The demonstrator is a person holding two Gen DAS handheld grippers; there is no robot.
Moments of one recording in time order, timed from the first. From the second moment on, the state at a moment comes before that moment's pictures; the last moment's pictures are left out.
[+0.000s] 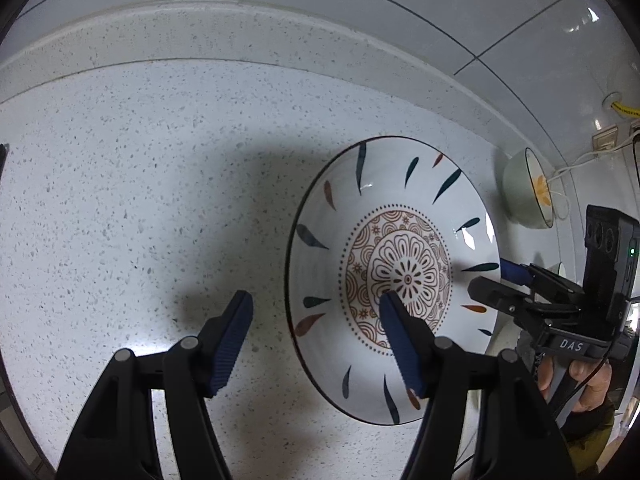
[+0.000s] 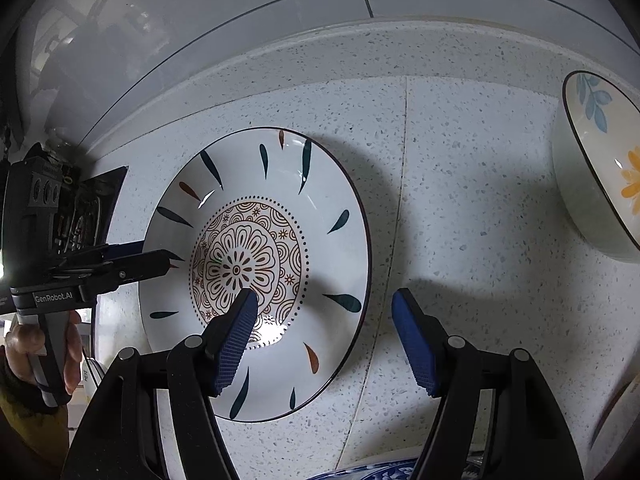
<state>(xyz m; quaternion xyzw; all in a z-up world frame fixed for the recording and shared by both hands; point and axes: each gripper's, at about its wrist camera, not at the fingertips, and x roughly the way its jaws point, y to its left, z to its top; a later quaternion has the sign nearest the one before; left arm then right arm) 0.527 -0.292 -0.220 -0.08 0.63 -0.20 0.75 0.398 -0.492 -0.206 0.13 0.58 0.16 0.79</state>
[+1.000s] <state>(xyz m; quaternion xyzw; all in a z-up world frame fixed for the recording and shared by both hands) 0.545 -0.281 -0.232 -0.11 0.64 -0.23 0.72 0.401 -0.500 -0.219 0.15 0.59 0.17 0.78</state>
